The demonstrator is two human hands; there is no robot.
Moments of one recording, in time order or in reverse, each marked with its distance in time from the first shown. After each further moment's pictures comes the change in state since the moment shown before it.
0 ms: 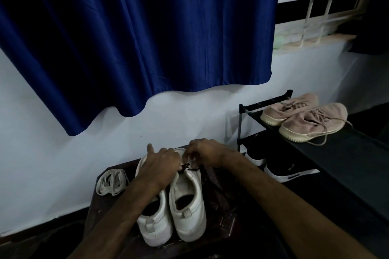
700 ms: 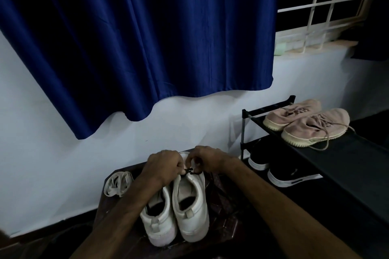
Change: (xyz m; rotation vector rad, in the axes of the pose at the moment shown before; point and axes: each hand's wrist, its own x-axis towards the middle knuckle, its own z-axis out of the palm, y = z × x) left_hand 0.001 -0.014 -0.006 -0.319 0.064 -0.039; right_hand 0.003 -0.003 0.012 0.080 0.000 0.076
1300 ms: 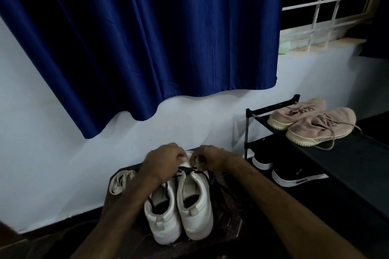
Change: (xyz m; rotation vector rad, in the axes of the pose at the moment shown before) left_hand -0.007 -0.013 -0.006 -0.216 0.095 0.026; right_hand 0.010 0.011 0.007 0.041 0.015 -0.030
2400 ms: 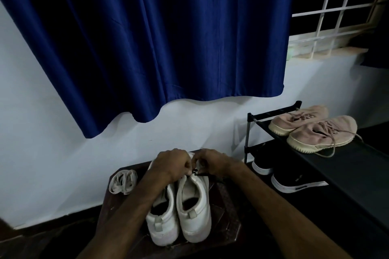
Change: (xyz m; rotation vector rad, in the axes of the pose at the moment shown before) left_hand 0.013 0.012 0.008 0.193 -0.197 -0.021; right_hand -0.004 0.001 0.002 -0.018 0.037 -0.006
